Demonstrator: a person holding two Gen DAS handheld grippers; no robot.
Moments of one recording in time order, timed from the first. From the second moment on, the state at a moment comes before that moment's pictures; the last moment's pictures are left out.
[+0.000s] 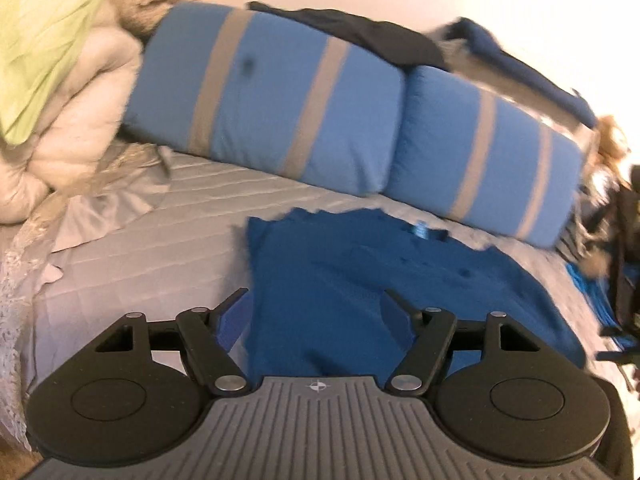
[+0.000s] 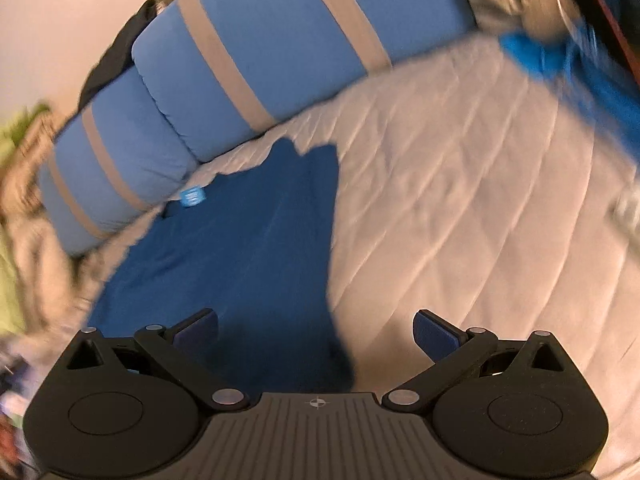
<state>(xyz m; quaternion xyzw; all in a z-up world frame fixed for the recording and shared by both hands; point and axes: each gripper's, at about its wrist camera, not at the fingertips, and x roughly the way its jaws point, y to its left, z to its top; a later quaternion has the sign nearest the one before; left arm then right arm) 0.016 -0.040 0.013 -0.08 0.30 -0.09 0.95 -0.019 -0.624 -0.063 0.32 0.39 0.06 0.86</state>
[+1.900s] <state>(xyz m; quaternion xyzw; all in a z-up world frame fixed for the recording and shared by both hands) -0.026 -0.092 -0.026 -0.03 0.28 -0.11 0.95 0.016 -0.539 -0.002 0.28 0.29 0.15 0.90</state>
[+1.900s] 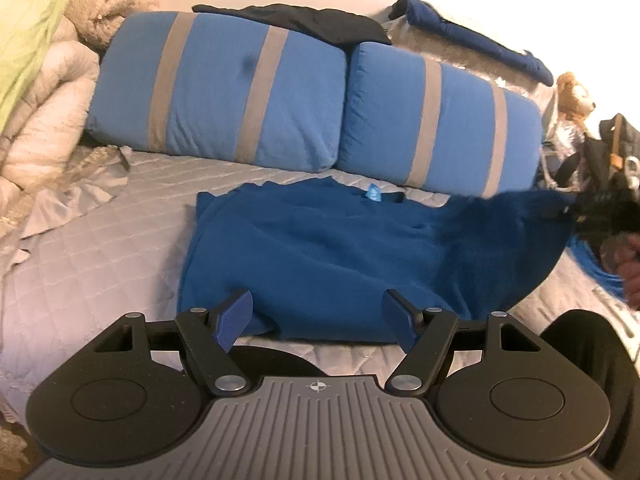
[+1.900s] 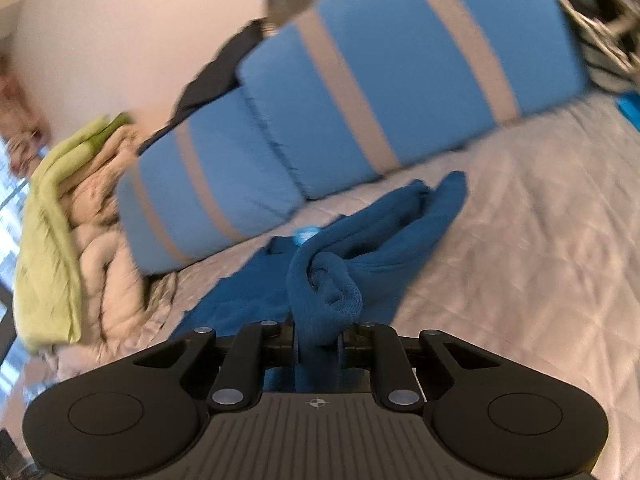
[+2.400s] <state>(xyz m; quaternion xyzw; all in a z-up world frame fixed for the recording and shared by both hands) -0.033 -0.098 -0.021 0.00 0.25 -0.10 0.96 0.060 -0.387 0.048 0.19 0.30 0.28 0.89</state>
